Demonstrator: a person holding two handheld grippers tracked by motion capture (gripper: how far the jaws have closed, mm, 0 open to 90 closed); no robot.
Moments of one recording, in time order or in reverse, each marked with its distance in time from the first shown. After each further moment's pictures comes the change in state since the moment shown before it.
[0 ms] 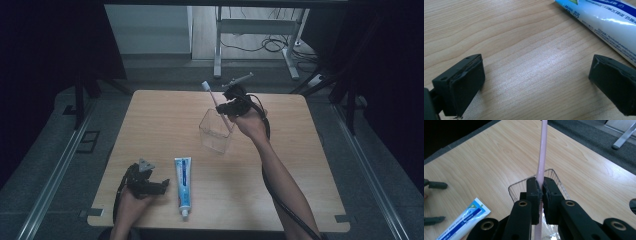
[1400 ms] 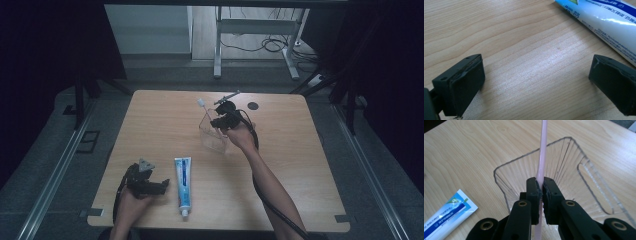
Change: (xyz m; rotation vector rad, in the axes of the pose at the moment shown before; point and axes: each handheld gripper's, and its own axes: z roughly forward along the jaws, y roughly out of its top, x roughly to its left) left arm 0.000 0.000 0.000 0.002 0.001 -0.003; right arm -0.003 -0.041 0.071 0.074 0.030 0.015
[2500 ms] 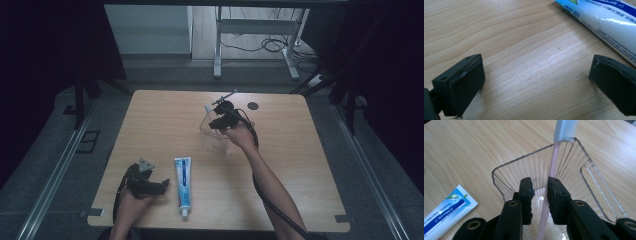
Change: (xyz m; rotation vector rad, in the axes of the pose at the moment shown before) left arm 0.000 0.000 0.000 0.000 0.000 0.000; right arm 0.001 0.005 0.001 0.047 -0.001 -0.016
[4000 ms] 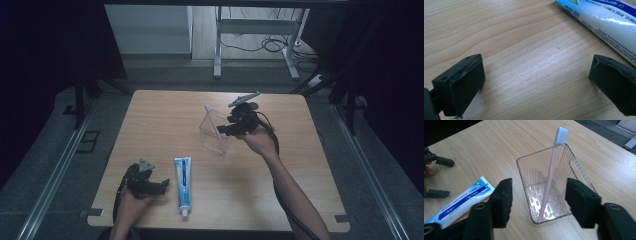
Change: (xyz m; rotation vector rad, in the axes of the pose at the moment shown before) left arm 0.000 0.000 0.000 -0.001 0.000 0.000; right arm 0.008 -0.027 -0.075 -0.128 0.023 -0.050
